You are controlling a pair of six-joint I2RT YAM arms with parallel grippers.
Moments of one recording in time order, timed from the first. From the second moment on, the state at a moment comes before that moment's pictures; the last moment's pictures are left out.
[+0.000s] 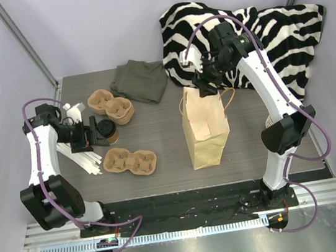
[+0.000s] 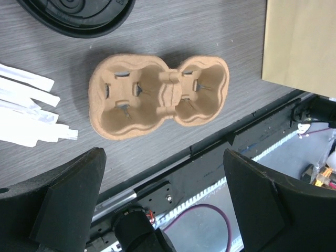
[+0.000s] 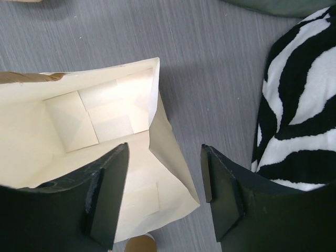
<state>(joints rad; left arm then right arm) 0.30 1.41 1.28 -1.25 0.66 0.29 0.34 1.85 2.15 -1.36 -0.51 -0.93</state>
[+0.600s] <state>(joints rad) 0.30 1.42 1.16 -1.11 0.56 0.40 0.36 1.84 2.14 -1.36 -0.50 -0.84</state>
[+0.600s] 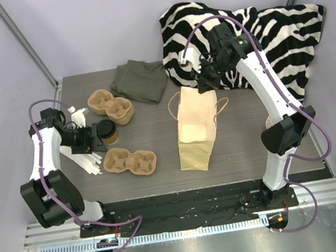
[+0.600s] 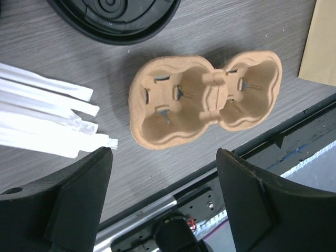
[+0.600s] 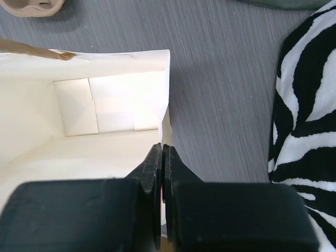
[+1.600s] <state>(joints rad) 0.25 1.62 1.04 -0.98 0.55 0.48 0.40 1.79 2.15 -1.36 -0.48 -0.76</state>
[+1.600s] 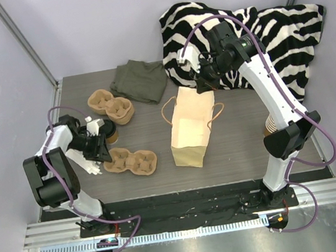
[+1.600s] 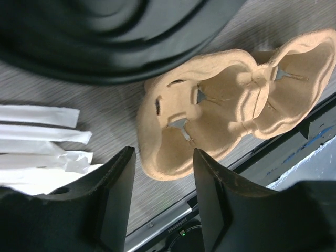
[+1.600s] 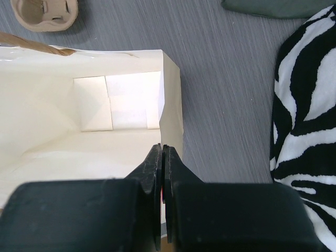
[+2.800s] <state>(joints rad) -0.10 1.50 1.14 -1.01 0.35 0.58 0.40 1.78 2.08 -1.35 -0.45 -0.76</state>
